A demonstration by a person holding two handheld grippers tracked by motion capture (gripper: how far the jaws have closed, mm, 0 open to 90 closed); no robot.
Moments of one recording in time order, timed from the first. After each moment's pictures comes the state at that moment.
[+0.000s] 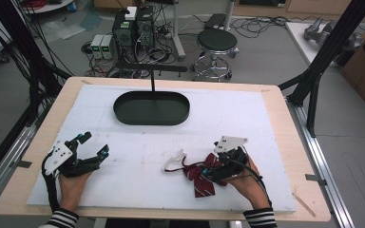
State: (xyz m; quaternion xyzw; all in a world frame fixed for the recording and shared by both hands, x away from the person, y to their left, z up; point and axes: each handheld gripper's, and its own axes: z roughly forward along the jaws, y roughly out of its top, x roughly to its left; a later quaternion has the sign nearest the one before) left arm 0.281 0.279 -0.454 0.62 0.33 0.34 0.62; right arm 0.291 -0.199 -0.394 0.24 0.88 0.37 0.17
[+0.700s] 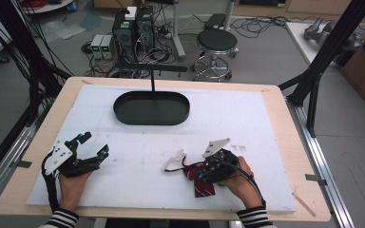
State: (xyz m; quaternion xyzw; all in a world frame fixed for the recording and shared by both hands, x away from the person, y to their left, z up) left arm 0.281 0.280 -0.454 0.62 0.33 0.34 0.62; right arm 0.296 -0.179 -0.411 0.24 0.92 0.30 0.10
